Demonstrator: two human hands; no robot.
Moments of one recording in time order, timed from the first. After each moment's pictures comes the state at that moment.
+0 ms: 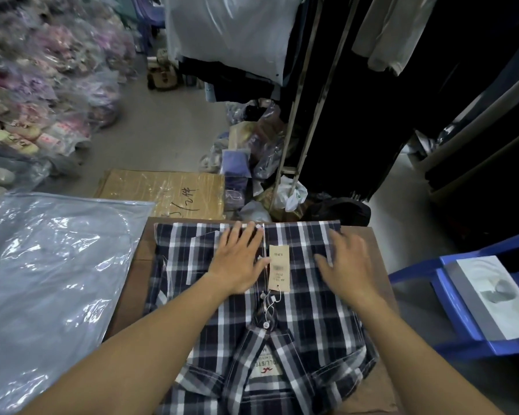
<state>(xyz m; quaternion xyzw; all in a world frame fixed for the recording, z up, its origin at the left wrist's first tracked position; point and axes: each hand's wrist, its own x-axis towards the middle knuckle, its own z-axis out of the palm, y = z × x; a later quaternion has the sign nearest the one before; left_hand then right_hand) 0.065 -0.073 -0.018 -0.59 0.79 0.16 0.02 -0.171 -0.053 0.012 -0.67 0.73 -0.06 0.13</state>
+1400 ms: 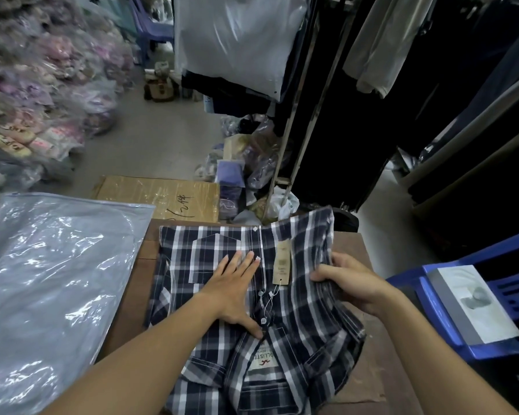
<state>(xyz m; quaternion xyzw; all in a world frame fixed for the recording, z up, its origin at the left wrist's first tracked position) 0.083 -0.027 -0.021 -0.51 0.80 0.28 0.13 -0.161 -0.023 0.094 -0.45 0.62 -0.16 0.63</state>
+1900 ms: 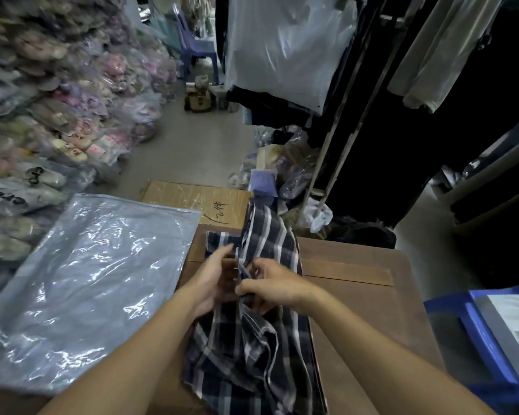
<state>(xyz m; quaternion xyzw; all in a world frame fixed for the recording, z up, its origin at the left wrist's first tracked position) 0.178 -0.021 0.027 -0.58 0.18 0.71 -0.35 0.023 -0.030 0.080 -0.58 0.50 -0.05 0.65</state>
